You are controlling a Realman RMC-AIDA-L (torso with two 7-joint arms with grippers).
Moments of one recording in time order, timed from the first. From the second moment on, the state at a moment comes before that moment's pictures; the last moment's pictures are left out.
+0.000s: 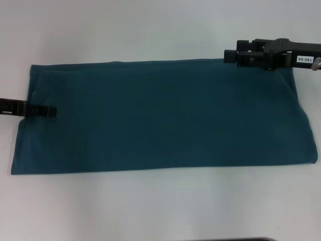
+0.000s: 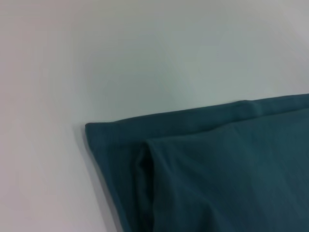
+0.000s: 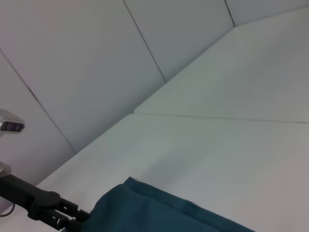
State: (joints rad) left arm -0.52 -2.09 -2.52 -0.98 -0.57 1.47 -2.19; right arm 0.54 2.04 2.50 0.68 -2.01 1.51 -1.44
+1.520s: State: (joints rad) left arm -0.36 -2.05 -2.66 -1.12 -0.54 1.83 -2.29; right arm 0.52 2.03 2.51 0.68 -1.99 1.52 -1.49
